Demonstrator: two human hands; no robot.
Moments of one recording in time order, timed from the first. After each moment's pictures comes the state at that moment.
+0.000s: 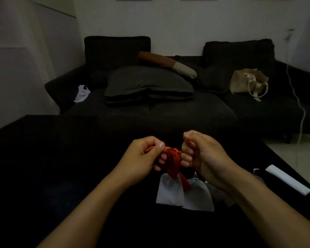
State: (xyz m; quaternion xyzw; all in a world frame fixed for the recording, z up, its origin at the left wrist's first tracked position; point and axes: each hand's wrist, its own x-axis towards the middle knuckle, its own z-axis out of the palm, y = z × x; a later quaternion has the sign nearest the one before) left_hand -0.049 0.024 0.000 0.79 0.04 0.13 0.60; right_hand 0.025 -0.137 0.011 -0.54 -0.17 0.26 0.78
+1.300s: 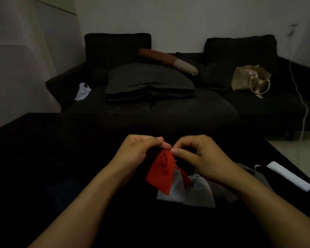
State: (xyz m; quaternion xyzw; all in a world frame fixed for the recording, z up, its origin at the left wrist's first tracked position) left_hand -0.054 0.026 0.007 0.69 0.06 0.10 0.71; right_hand 0.025 -0.150 0.006 -0.79 -0.42 0.06 0.44
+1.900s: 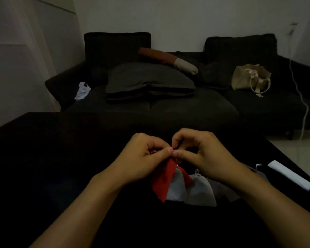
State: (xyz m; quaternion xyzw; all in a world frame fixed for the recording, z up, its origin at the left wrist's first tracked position) left_hand -0.066 0.031 0.017 0.89 -0.09 0.12 0.42; right_hand 0.019 -0.151 0.013 -0.76 -0.46 0.02 0.45
